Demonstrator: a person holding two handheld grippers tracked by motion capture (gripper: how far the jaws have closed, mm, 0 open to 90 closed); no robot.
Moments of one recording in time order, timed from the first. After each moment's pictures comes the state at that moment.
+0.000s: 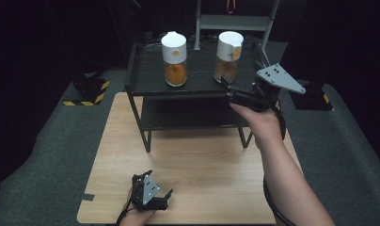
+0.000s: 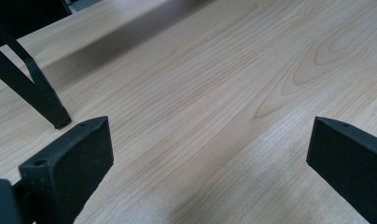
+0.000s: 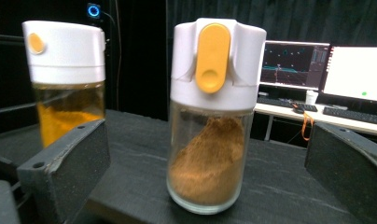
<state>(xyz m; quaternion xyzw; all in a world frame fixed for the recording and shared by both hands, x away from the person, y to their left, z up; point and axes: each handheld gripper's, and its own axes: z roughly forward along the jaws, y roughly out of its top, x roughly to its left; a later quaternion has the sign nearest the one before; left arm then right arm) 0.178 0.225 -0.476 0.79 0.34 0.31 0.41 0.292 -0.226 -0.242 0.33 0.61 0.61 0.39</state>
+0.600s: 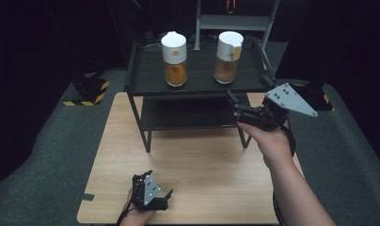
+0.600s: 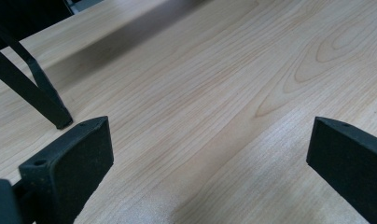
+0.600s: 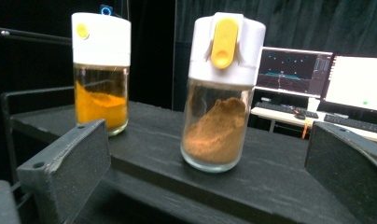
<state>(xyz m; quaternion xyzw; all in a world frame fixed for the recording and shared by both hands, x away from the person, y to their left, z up) 0.176 0.222 -0.476 0.79 0.34 0.32 0.40 0.257 -0.243 -0.261 0.31 0.62 0.61 0.39</state>
